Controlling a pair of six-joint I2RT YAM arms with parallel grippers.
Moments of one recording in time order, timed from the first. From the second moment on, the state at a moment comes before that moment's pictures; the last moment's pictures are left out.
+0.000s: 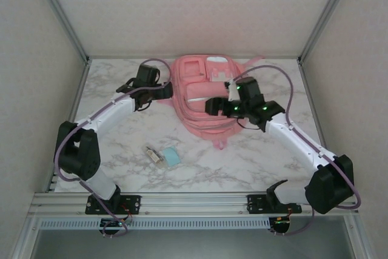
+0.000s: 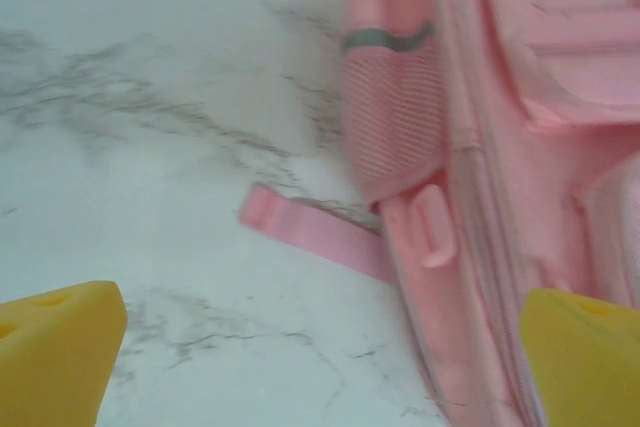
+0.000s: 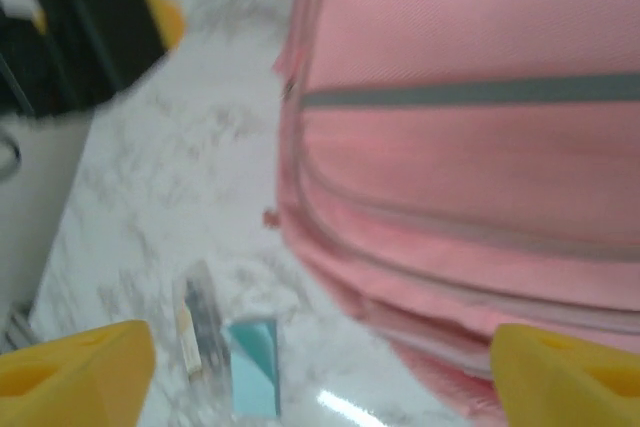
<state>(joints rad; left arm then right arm) -0.41 1.63 1.25 -0.43 -0.18 -0.43 0.56 1.31 1.07 -0.49 -0.34 0.48</state>
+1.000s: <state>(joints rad) -0.29 1.50 1.10 -0.49 -0.16 -0.64 1.16 1.99 1.37 -0.55 0.06 0.49</state>
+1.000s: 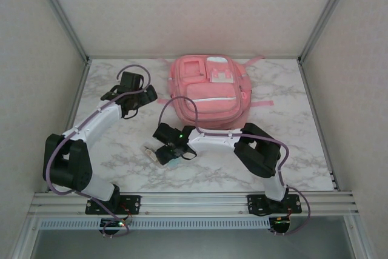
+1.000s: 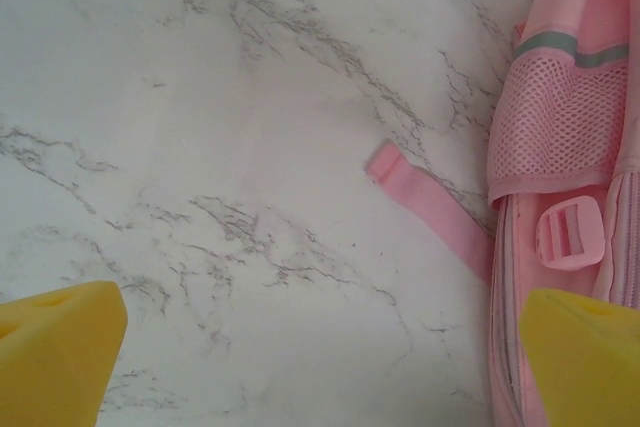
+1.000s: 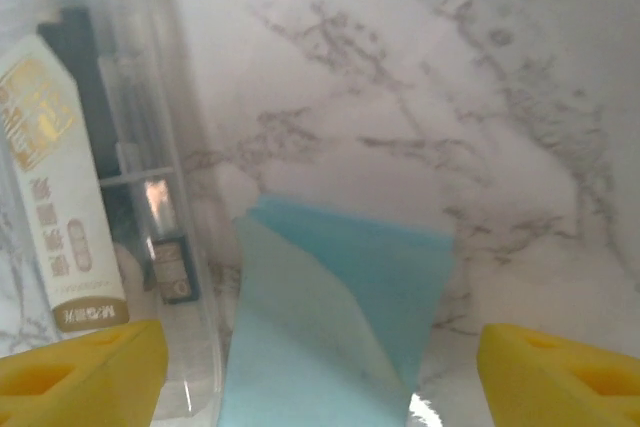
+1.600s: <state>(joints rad) -0.28 1.49 1.10 -0.49 -0.14 -0.64 1.17 2.06 1.43 -0.58 0.10 0.48</state>
